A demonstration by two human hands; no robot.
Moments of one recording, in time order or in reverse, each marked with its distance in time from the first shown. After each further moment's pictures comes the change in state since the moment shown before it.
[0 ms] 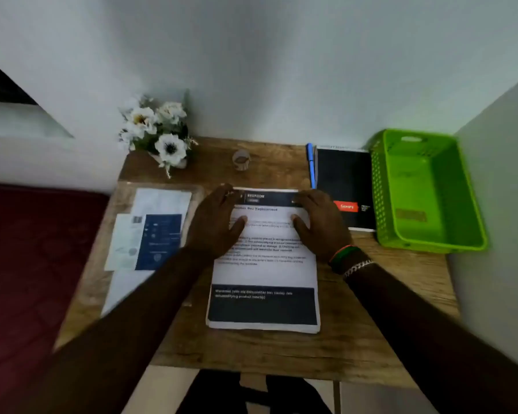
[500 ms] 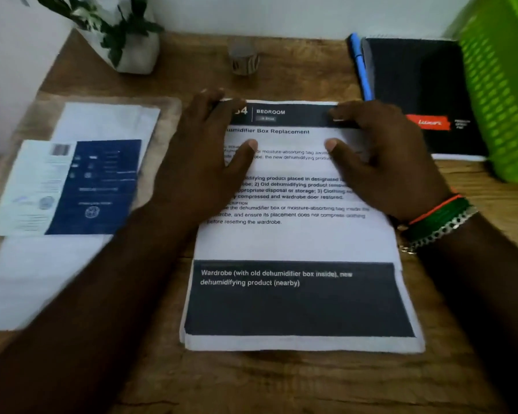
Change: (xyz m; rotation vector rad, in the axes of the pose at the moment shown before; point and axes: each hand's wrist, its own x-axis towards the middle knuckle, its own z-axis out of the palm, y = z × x) left_hand 0.002 -0.025 0.045 0.005 0.304 0.073; right_hand -0.006 0.027 0.059 0.043 0.289 -0.145
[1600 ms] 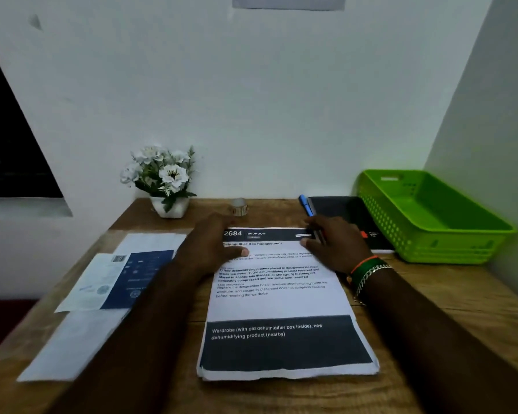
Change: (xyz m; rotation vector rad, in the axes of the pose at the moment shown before) left_hand 0.034 -0.022 -0.014 -0.088 -0.099 0.100; right_hand 0.011 0.014 -0.013 -0.172 -0.007 0.192
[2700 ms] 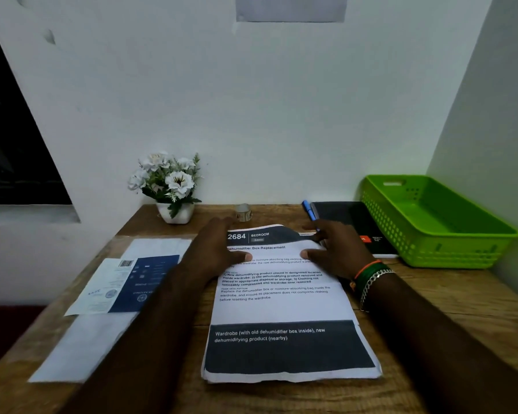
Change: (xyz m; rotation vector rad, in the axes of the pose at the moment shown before) left_hand -0.001 0.002 0.002 -0.056 0.024 -0.109; right_hand -0.008 -0.019 -0.013 0.254 -0.016 0.021
